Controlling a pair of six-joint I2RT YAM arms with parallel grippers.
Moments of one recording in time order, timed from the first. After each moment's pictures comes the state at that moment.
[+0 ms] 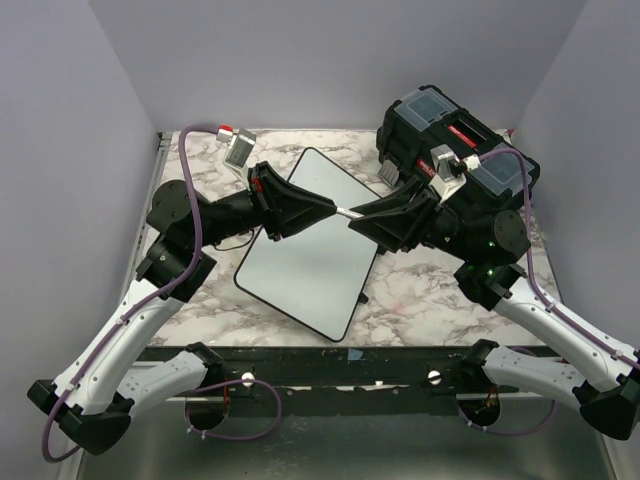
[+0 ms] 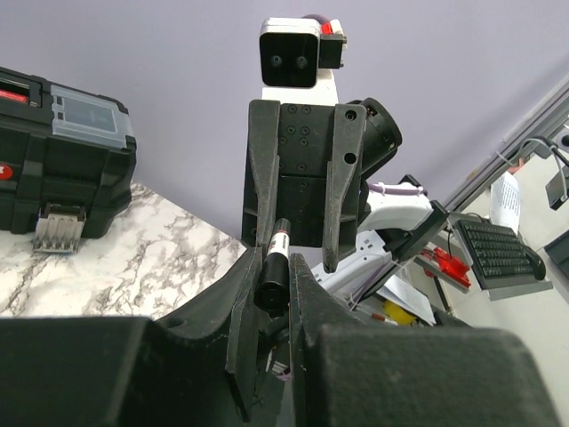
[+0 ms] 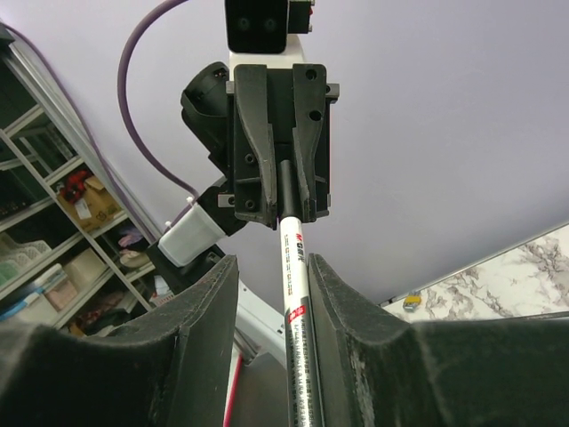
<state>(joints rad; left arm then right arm) -0.61 0.95 1.19 0.07 0.66 -0.76 0.76 0.97 0.92 0.59 -0.54 0.85</state>
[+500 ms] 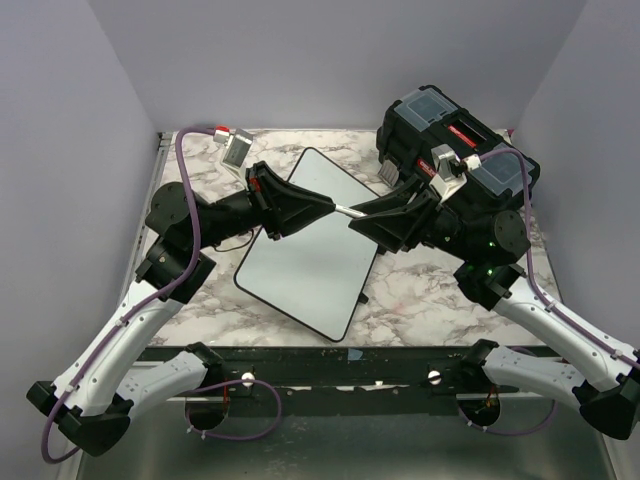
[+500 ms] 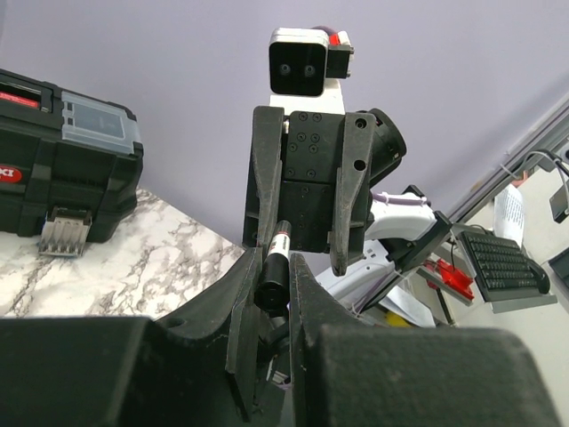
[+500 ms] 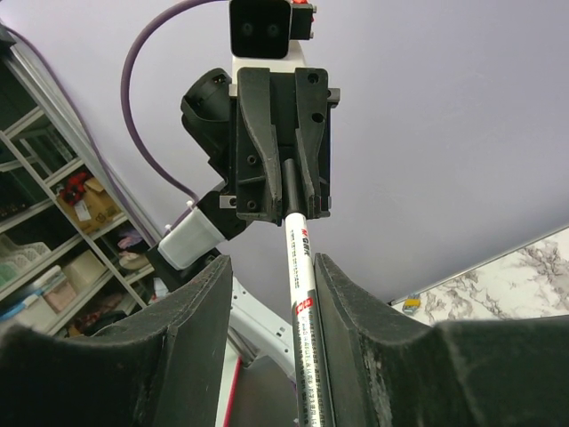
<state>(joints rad) -0.61 0.94 1.18 0.08 0.63 -0.77 0.76 0.97 0.92 0.60 -0.54 0.86</state>
